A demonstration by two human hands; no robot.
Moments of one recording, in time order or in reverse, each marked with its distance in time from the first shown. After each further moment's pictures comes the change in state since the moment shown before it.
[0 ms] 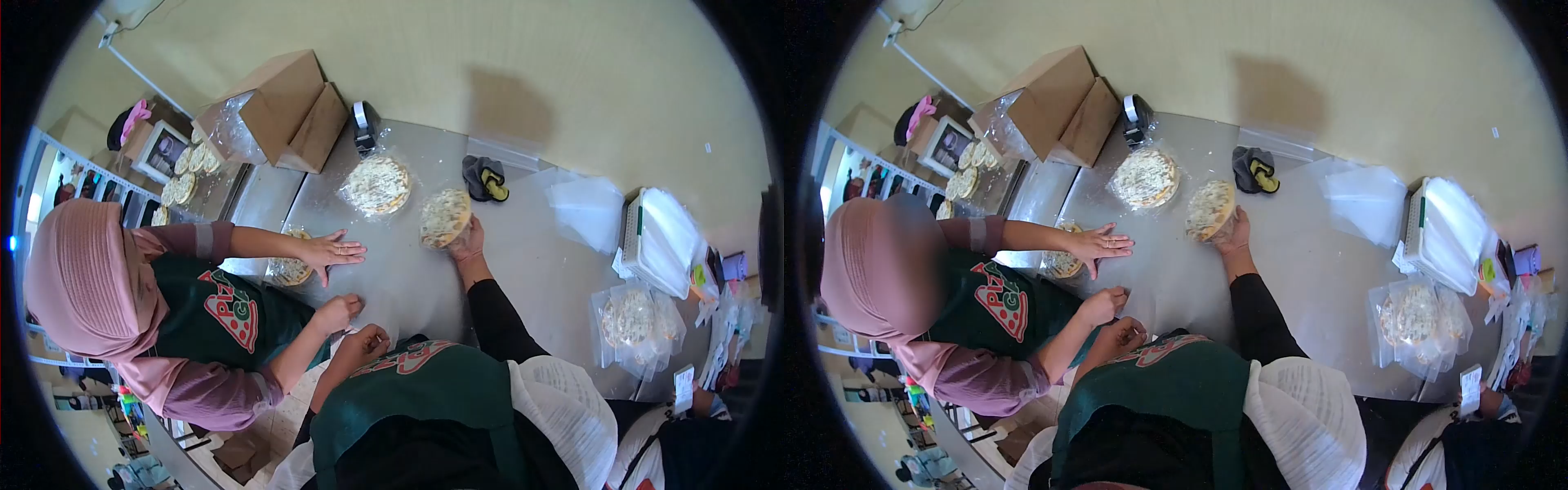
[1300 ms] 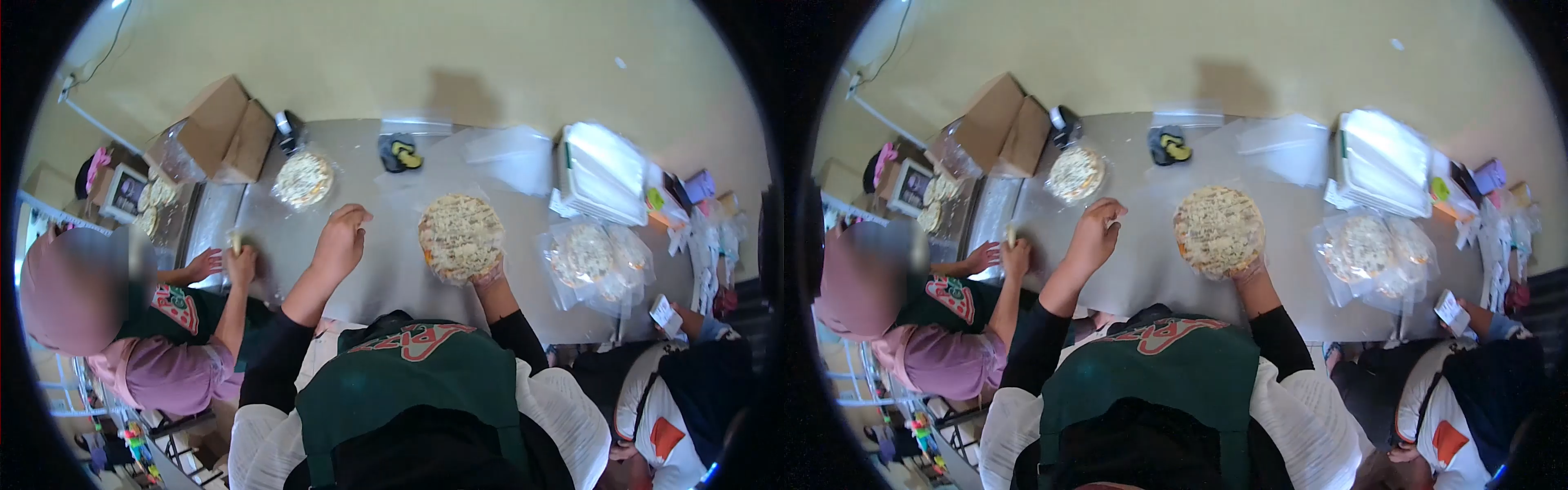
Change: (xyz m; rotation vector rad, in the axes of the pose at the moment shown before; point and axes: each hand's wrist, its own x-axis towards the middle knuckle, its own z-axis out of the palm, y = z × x) left_hand 0.116 0.136 0.047 0.388 0.186 0.621; right_hand -0.248 -0.108 0.080 0.195 -0.163 0.042
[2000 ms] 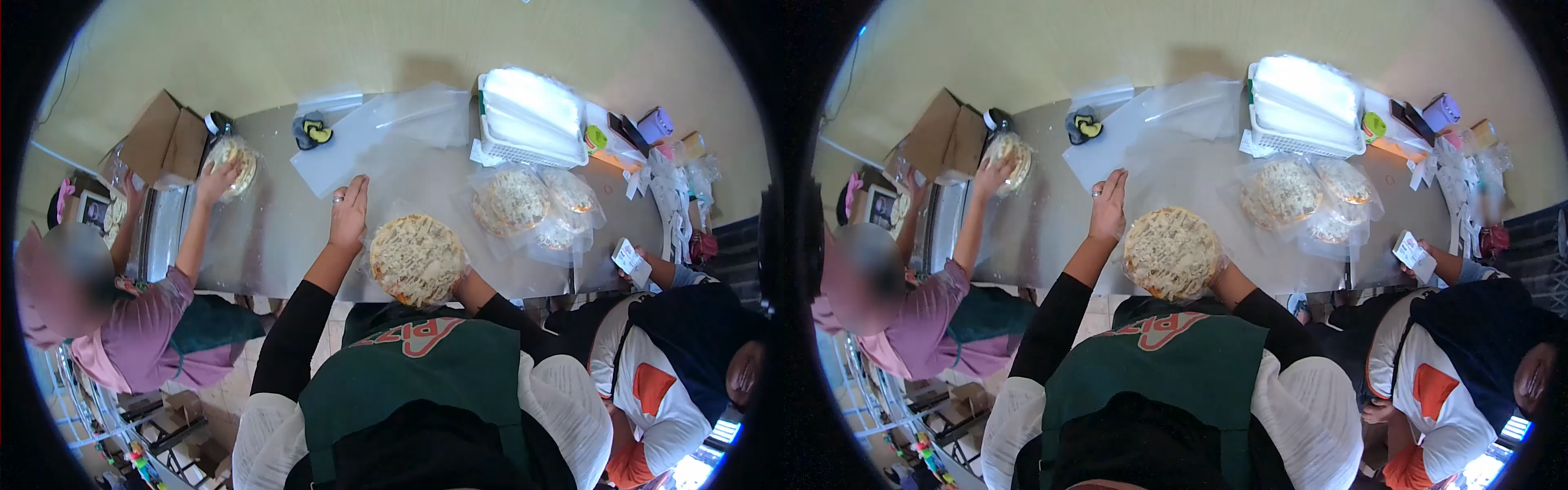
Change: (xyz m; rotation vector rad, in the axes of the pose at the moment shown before) left_hand 0.011 0.090 0.187 0.290 0.165 0.177; right_hand -0.131 -0.086 -0.109 -0.019 0.042 0.050
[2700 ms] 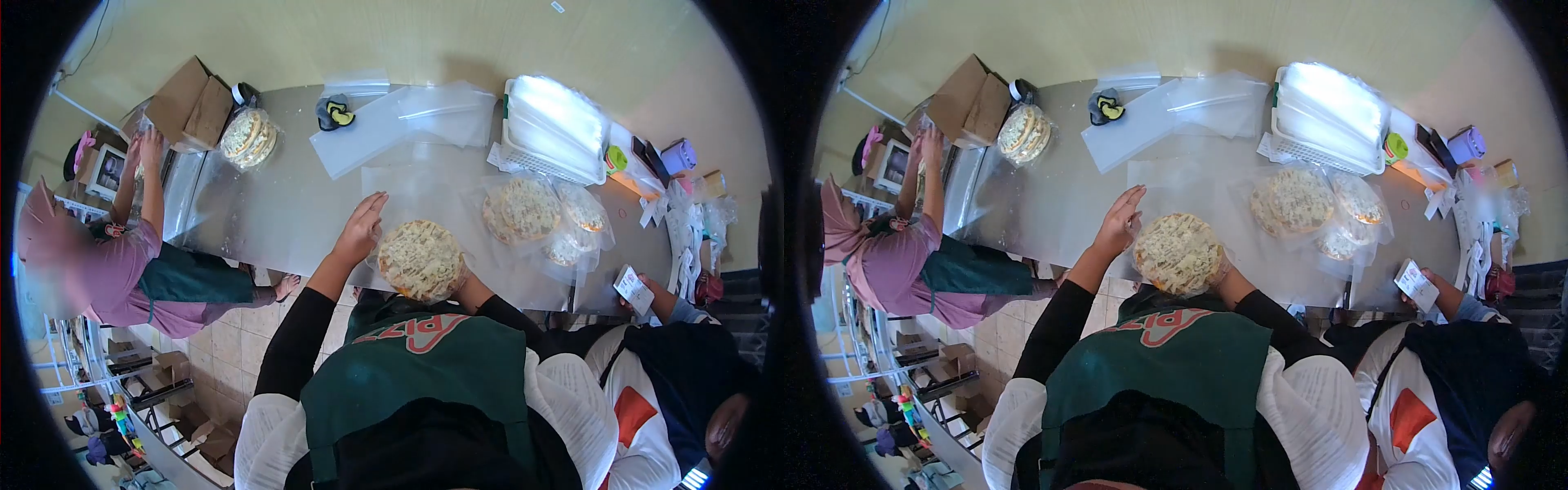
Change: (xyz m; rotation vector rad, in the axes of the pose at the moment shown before) left_hand -0.056 0.011 0.013 -0.435 -0.054 -0.036; right_hand 0.000 -0.009 -0.054 0.052 0.048 0.275
